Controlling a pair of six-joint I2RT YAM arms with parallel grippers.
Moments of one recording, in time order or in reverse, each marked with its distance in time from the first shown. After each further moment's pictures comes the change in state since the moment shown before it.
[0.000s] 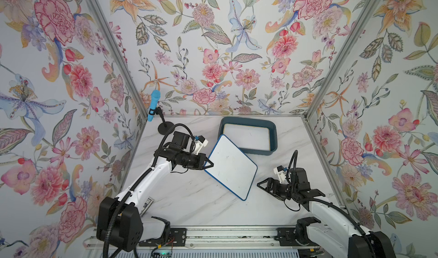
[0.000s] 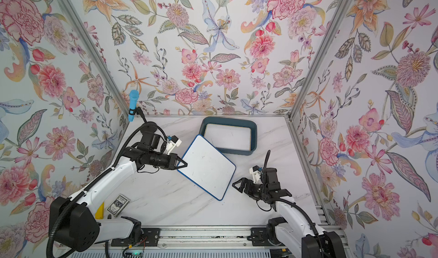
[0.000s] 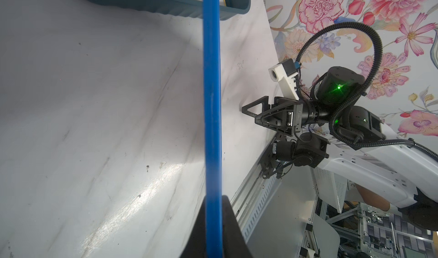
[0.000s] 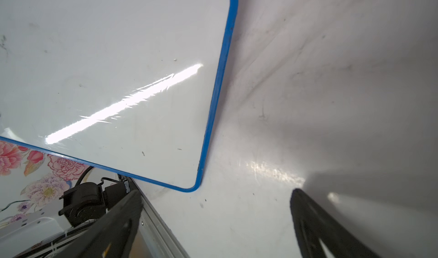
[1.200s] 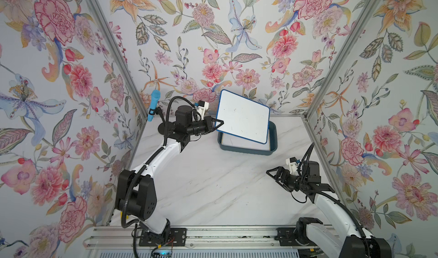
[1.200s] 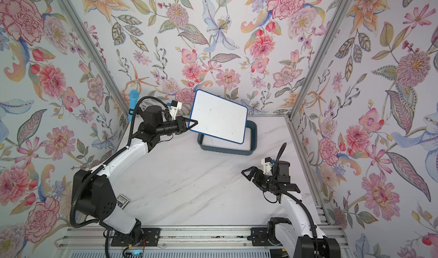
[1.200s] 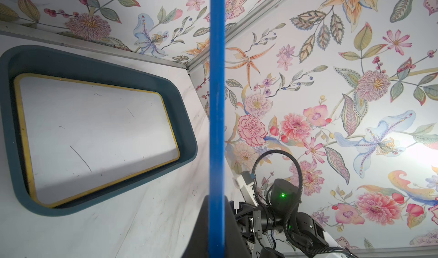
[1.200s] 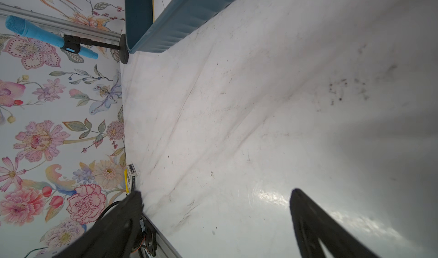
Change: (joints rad) left arm -0.005 0.328 0.280 0.764 0.010 -0.554; right arm -0.195 0.000 0.127 -0.090 -0.019 -0.016
